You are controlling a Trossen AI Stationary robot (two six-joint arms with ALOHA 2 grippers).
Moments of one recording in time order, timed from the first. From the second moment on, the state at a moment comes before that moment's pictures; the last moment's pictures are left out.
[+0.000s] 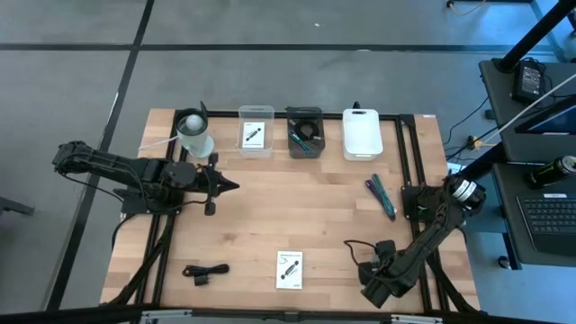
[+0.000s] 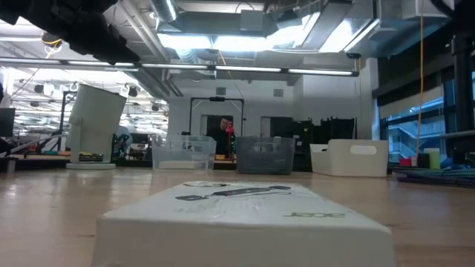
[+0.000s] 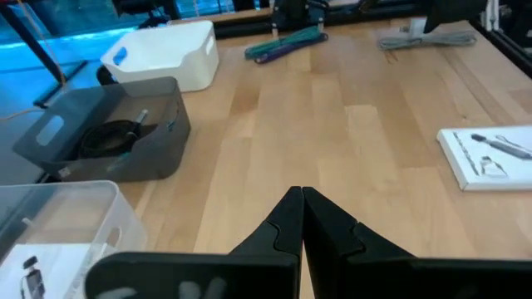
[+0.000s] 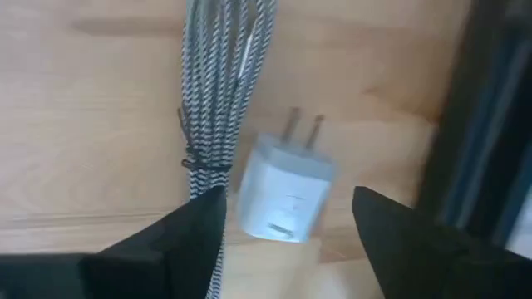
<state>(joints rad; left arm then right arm) -0.16 0.64 0.45 -0.24 -0.25 0.00 0.91 1.84 1.17 -1.07 -0.22 2.37</state>
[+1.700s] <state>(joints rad) -0.16 0.64 0.45 -0.24 -0.30 0.07 0.86 1.76 1.17 -1.12 0.02 2.29</state>
